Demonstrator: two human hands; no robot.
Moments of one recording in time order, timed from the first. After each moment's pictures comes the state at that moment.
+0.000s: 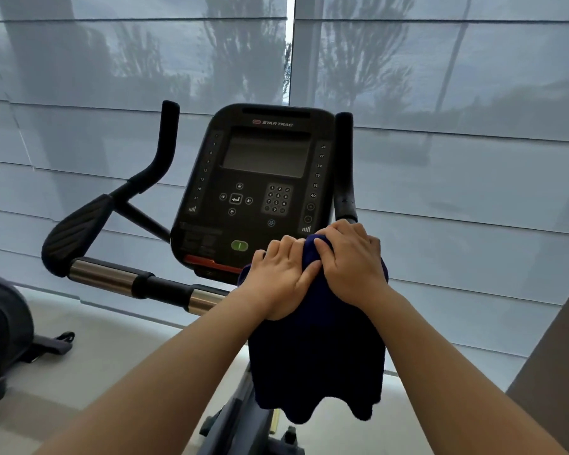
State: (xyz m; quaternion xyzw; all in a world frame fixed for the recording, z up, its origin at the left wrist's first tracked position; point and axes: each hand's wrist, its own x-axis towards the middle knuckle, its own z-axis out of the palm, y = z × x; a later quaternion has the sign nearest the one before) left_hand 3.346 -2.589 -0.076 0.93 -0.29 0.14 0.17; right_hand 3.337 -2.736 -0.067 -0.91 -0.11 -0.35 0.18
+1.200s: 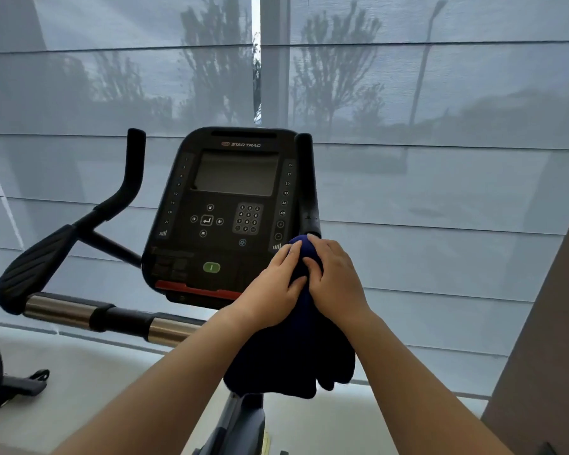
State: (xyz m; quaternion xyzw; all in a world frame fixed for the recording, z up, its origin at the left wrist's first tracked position) left_hand 3.355 -2.637 -0.067 0.87 -0.34 0.09 0.35; right_hand 3.332 -2.767 -0.069 -0.89 -0.06 -0.34 0.31
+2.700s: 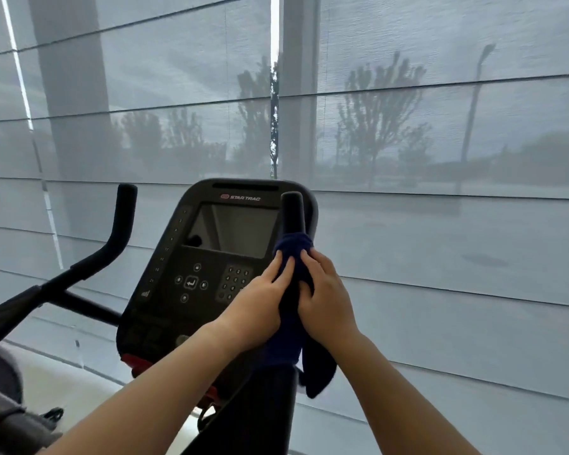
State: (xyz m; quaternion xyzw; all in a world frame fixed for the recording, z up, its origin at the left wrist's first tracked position) left_hand 3.467 -2.692 -0.013 0.92 -0.27 0.20 0.20; right_hand 3.465 -2.829 -0.023 -0.85 -0.16 -0.35 0.37
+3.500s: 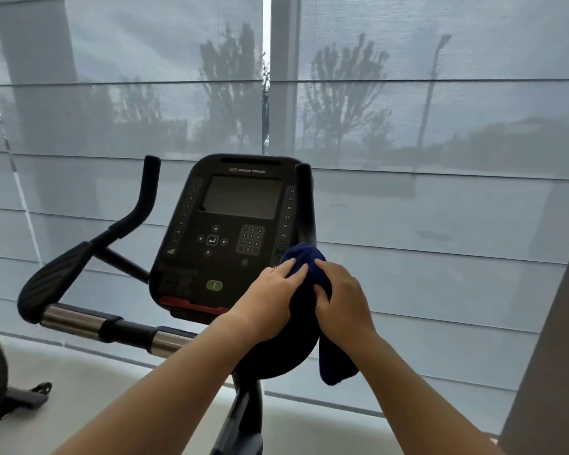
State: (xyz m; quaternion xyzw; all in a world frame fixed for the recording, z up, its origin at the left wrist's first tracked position) left_hand 3.328 -2.636 -0.037 0.92 -0.34 0.17 0.12; right_hand 3.297 -2.778 -0.055 -0.87 -0.06 -0.35 0.33
